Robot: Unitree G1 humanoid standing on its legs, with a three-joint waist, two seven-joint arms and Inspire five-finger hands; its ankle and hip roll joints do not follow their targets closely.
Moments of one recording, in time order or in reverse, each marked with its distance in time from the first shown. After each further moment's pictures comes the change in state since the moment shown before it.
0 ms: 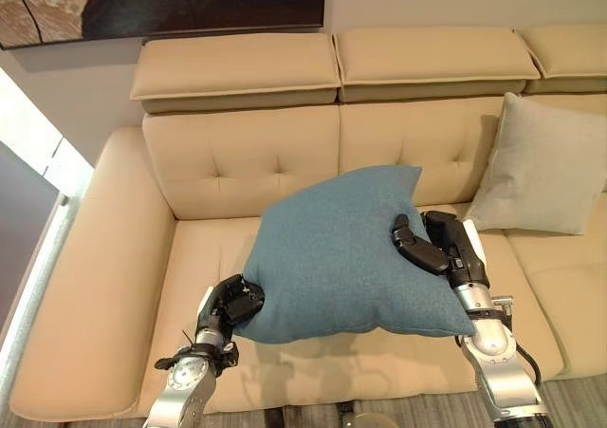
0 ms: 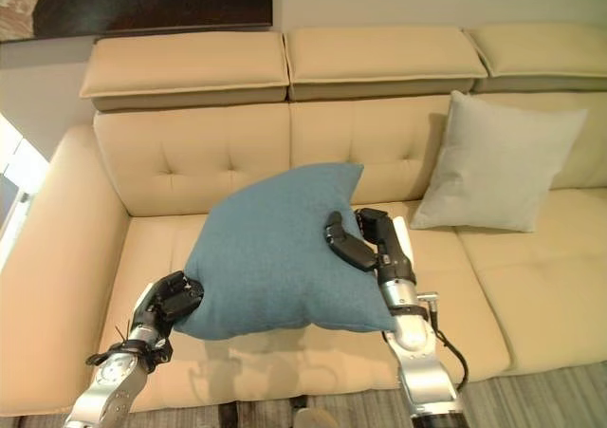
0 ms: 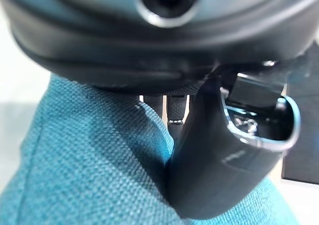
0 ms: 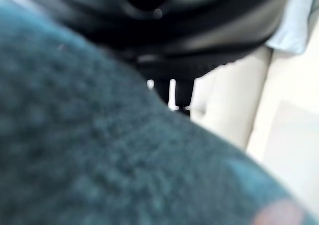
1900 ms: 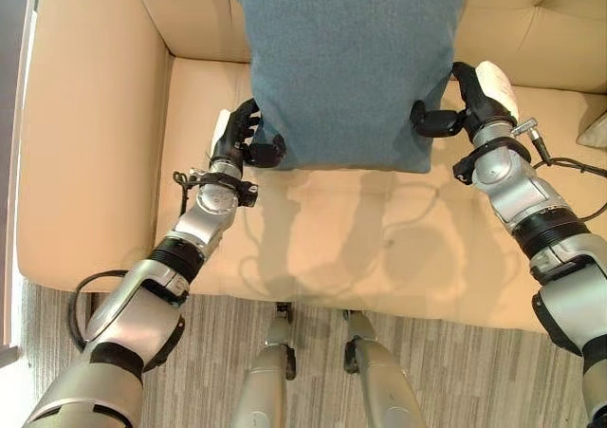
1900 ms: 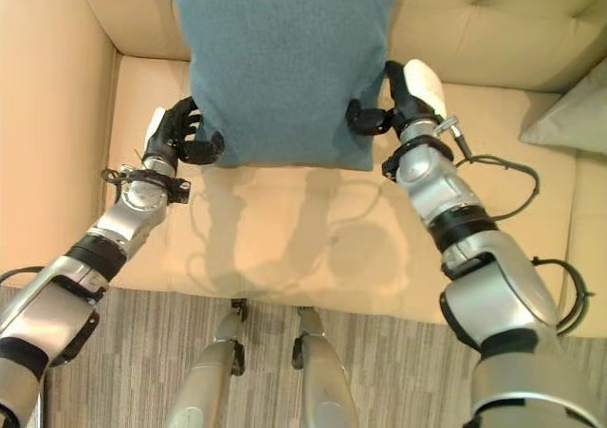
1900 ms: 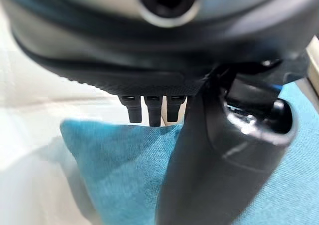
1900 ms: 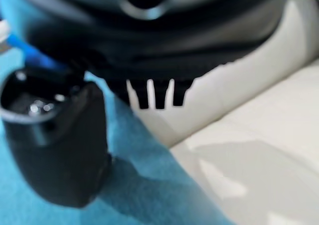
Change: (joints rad) left arm -1.049 0.211 -0.416 0.599 -0.057 -0.057 0.109; right arm -1.114 -0.340 0.596 0.882 0.091 0.123 -0.131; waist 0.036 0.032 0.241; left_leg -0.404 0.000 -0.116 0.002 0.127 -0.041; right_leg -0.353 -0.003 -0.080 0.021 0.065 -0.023
